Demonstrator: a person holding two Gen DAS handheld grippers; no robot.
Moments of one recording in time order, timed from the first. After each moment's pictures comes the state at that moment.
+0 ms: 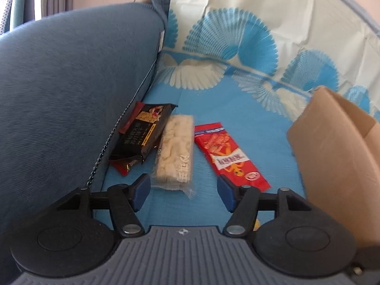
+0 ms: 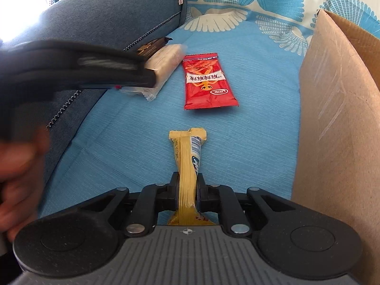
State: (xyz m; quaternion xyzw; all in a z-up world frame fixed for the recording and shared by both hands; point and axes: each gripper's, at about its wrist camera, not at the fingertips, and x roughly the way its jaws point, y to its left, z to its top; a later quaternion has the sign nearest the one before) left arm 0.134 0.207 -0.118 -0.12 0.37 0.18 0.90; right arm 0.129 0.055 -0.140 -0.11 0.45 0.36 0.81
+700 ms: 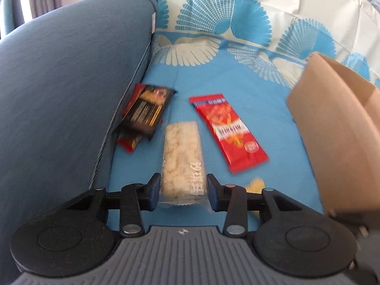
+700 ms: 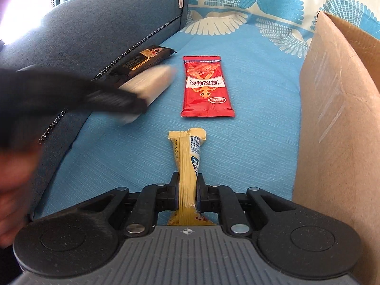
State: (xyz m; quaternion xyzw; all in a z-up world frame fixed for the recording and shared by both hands) left arm 0.100 0.203 -0.105 -0.09 0.42 0.16 0.89; right arm 0.126 0.053 -0.140 -0.10 0.44 0.36 0.82
